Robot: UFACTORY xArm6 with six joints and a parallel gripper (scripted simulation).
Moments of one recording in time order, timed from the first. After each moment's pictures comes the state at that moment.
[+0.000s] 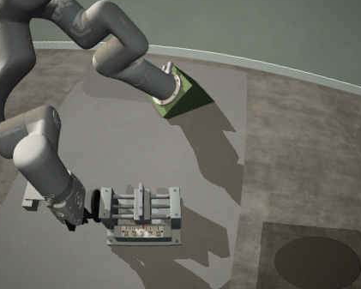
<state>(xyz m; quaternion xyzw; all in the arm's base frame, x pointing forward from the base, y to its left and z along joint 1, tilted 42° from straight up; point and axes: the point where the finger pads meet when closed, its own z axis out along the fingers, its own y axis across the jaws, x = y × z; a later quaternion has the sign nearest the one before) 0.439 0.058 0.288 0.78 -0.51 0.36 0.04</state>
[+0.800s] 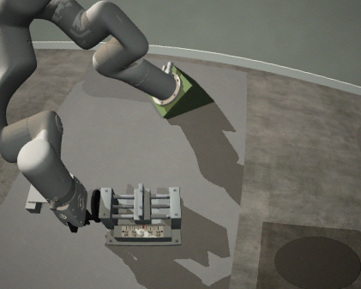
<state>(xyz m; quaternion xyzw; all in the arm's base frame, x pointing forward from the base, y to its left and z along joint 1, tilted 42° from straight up) 0.446 0.051 0.277 0.78 -0.51 0.36 0.05</state>
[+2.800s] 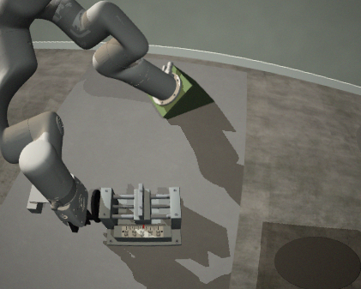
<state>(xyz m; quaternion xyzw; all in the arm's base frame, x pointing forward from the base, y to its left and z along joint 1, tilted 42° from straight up) 0.446 0.048 0.272 0.78 -0.51 0.36 0.05</state>
